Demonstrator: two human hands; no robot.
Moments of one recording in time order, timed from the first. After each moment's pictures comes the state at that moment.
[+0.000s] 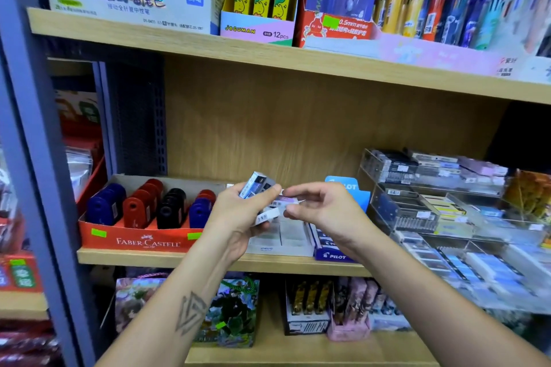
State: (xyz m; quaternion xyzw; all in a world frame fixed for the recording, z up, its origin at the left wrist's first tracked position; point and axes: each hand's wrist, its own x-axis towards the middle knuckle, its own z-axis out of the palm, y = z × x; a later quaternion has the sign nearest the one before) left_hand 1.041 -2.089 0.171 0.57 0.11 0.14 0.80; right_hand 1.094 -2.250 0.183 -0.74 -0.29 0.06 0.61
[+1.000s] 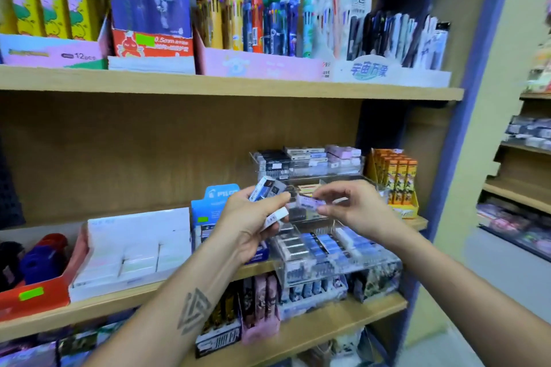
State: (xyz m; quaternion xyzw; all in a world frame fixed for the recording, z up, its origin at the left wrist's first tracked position) left_hand 1.082 -2.284 0.203 0.59 0.01 0.01 0.80; right_hand 1.111 -2.493 0.208 -0.89 -0.22 -0.18 0.36
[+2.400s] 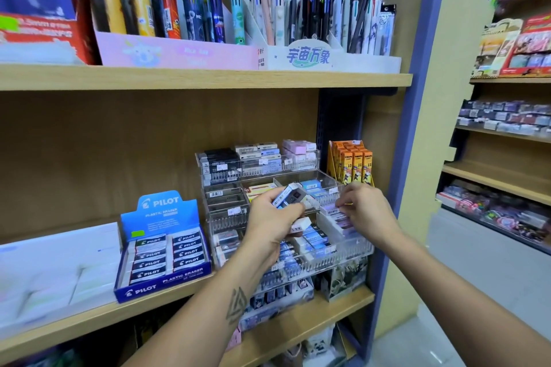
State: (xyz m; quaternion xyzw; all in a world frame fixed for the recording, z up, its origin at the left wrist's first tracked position) left_hand 1.133 -2.419 0.174 0.65 -0.06 0.03 0.76; right_hand 1.156 -2.619 0.167 -0.95 -0.06 -0.26 0.17
